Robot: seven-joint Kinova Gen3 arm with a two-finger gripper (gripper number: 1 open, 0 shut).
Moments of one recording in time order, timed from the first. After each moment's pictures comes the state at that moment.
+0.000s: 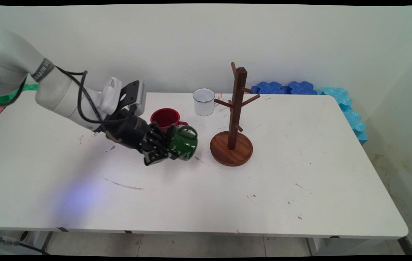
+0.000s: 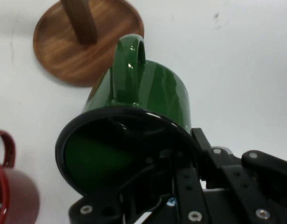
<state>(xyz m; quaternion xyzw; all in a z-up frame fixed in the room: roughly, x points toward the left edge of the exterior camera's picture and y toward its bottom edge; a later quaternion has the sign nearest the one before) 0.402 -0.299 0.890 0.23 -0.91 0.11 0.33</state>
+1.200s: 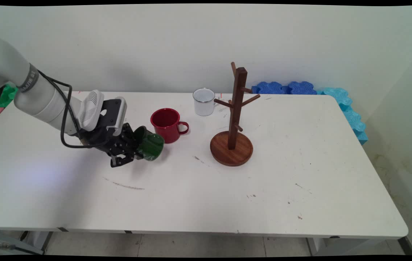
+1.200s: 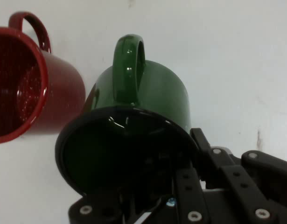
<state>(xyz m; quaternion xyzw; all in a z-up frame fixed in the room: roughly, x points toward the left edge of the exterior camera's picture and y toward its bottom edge) 0.446 -0.283 0.877 0.16 -0.96 0.16 0.18</state>
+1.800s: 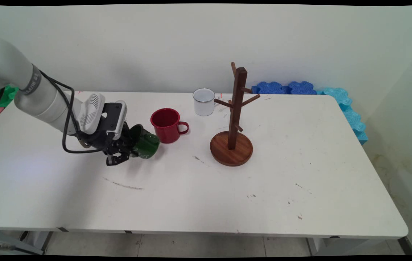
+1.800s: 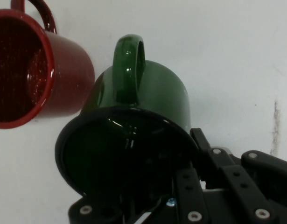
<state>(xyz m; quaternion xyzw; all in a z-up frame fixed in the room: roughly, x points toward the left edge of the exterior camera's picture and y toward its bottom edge) 0.443 -0.282 0.878 0.14 -0.97 0.17 0.13</state>
